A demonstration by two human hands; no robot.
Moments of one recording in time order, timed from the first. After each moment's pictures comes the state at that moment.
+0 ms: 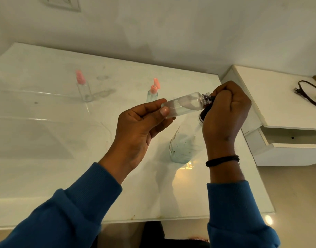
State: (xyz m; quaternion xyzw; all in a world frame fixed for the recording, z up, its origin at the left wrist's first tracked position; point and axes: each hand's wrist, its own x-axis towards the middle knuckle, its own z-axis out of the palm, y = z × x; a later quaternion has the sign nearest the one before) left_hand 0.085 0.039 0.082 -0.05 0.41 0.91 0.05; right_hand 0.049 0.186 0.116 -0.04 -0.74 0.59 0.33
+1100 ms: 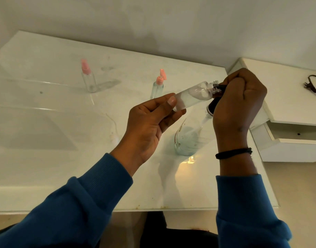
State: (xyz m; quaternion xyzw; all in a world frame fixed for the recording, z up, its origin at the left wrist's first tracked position) left_hand 0.087 0.045 0.079 -0.09 0.35 0.93 0.08; right_hand 0.048 0.187 0.123 -0.03 -0.74 0.57 0.34
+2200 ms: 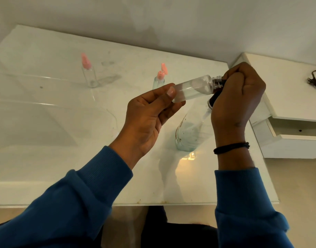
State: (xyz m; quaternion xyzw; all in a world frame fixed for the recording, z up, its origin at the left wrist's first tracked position) left_hand 0.087 0.041 0.082 -0.08 0.35 0.93 0.07; right_hand 0.049 0.183 0.119 -0.02 -0.74 0.58 0.33
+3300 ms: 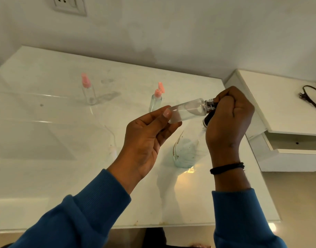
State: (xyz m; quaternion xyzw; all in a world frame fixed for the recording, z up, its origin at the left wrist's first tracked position) left_hand 0.091 0.045 0.086 -0.11 0.33 0.93 0.08; right_hand 0.052 0.182 0.115 -0.04 -0.75 0.58 0.31
